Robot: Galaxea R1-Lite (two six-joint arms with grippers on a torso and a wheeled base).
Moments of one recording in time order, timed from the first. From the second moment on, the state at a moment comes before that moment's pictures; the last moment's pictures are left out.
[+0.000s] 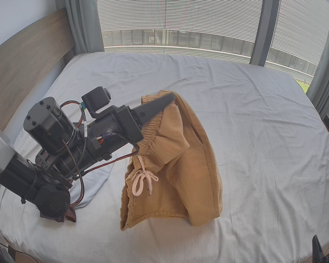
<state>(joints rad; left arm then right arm) -0.57 1.88 -0.76 -1.54 -0.45 -0.66 0.00 0.02 -0.02 0.00 -0.01 0.00</state>
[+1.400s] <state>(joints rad) -0.51 1.91 -0.78 -1.54 -0.45 -0.65 0.00 0.02 -0.02 -0.04 0.01 0.02</state>
